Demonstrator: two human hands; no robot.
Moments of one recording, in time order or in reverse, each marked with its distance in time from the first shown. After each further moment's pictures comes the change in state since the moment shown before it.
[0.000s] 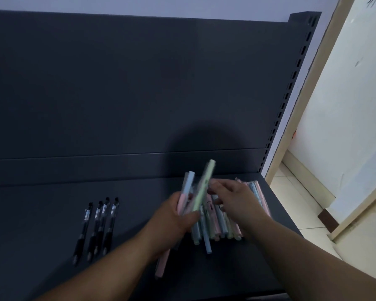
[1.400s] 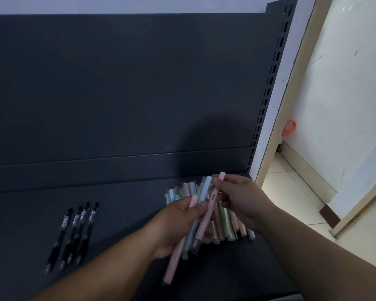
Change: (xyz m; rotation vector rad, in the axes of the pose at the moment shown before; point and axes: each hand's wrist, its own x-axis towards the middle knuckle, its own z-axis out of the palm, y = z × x) left_hand 0.019 0.034 0.050 -0.392 -0.275 -0.268; right_hand 0.023 0.007 -0.059 0.296 -0.133 0.113
